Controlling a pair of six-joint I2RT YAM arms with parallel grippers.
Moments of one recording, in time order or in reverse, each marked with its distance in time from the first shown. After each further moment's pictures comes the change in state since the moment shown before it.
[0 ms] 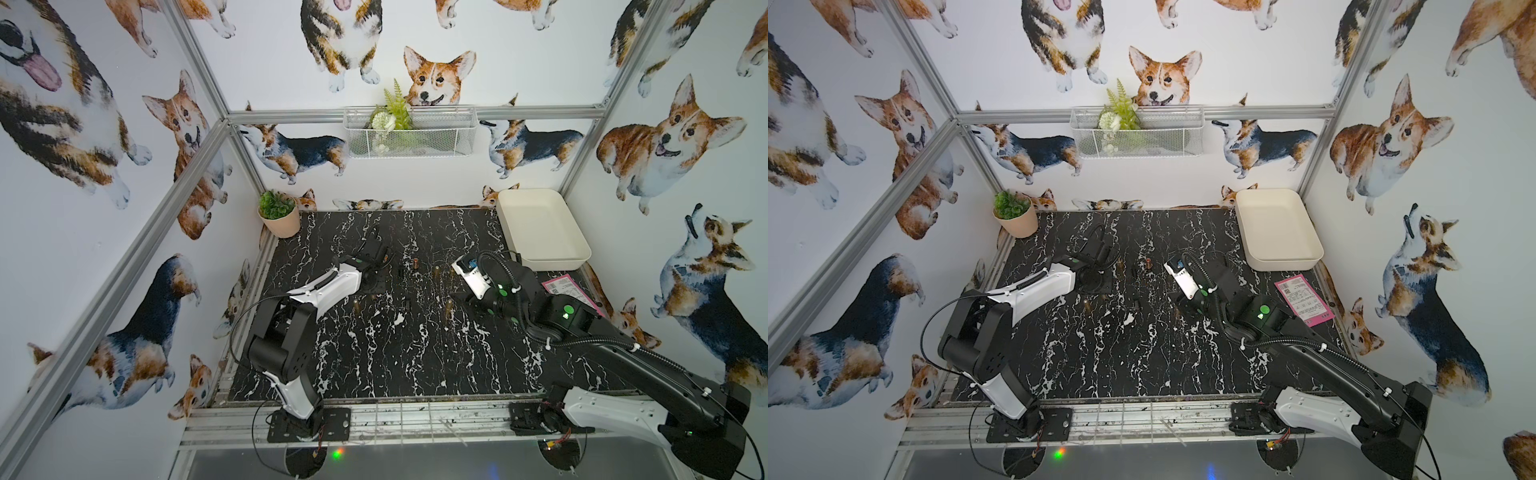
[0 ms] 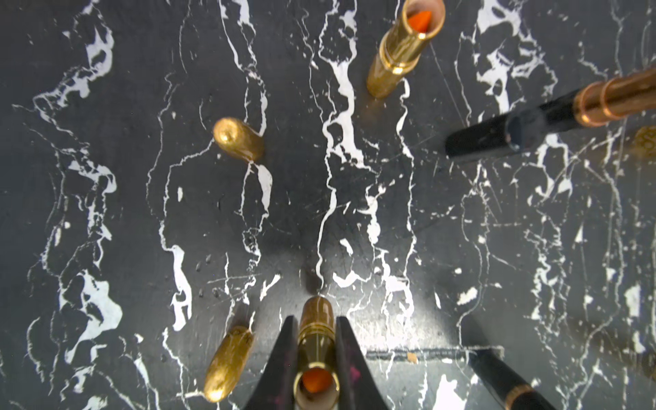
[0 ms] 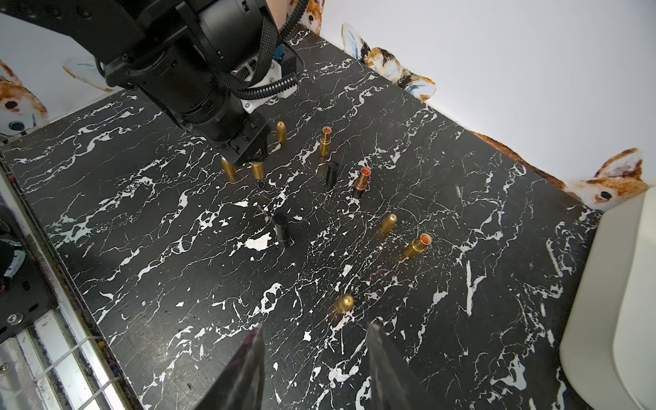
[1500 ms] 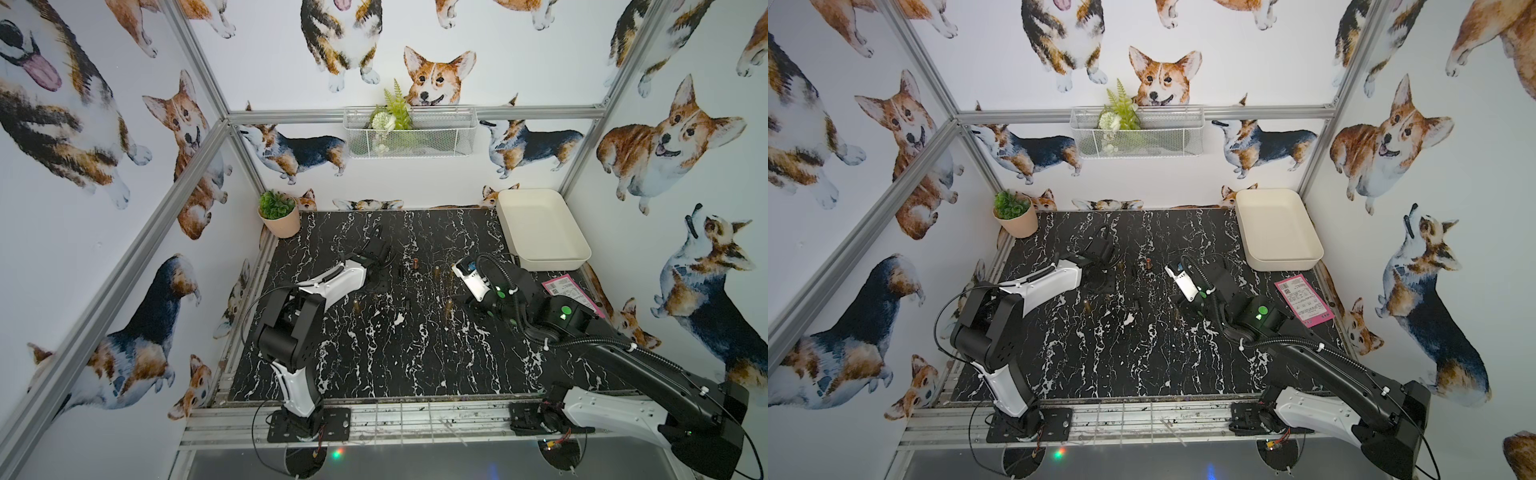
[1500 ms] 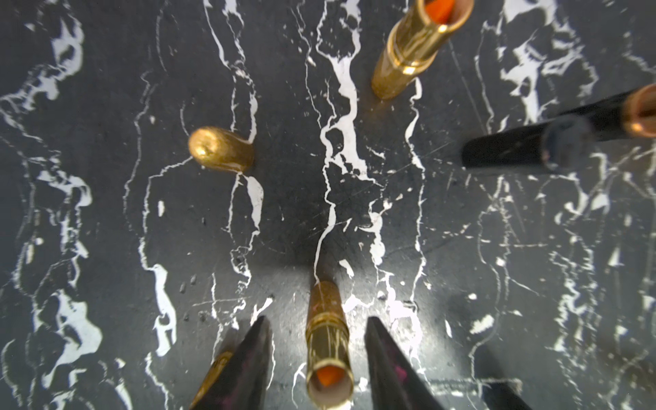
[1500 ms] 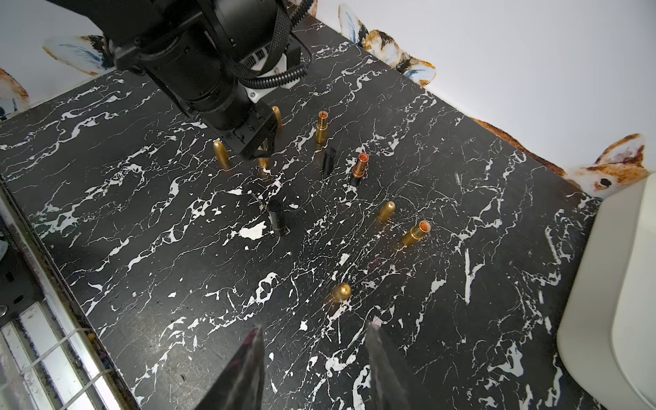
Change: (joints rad) left arm 0.000 0.059 0.055 -0.034 -0.008 -0.001; right arm 0.000 0.000 -0.022 -0.011 0.015 0.001
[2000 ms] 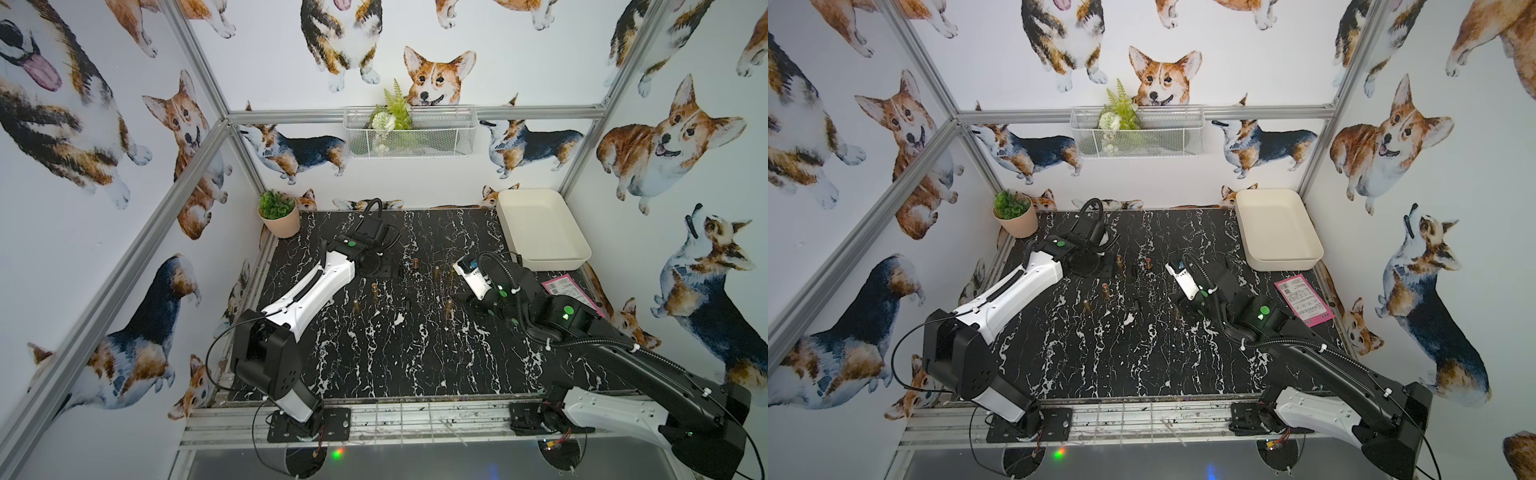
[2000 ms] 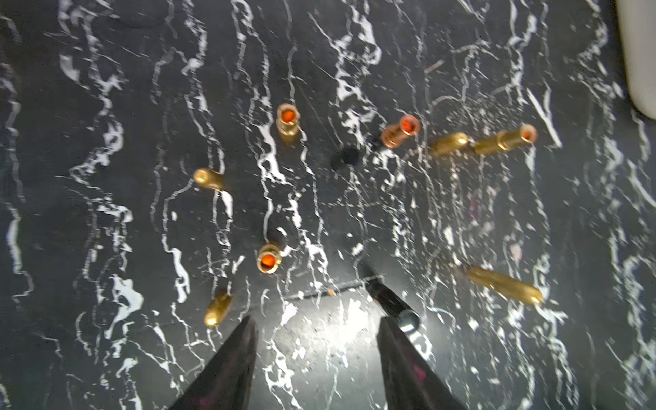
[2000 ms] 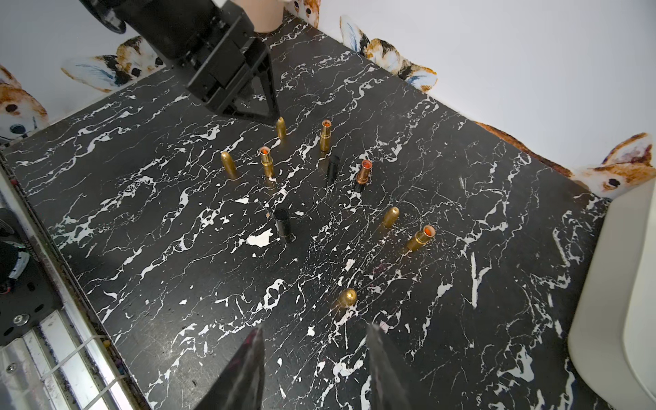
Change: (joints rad) left arm -0.040 -0.172 0.209 -0.262 0.149 0.072; right arm -0.002 -0.005 0.013 0.005 -0.018 0.025
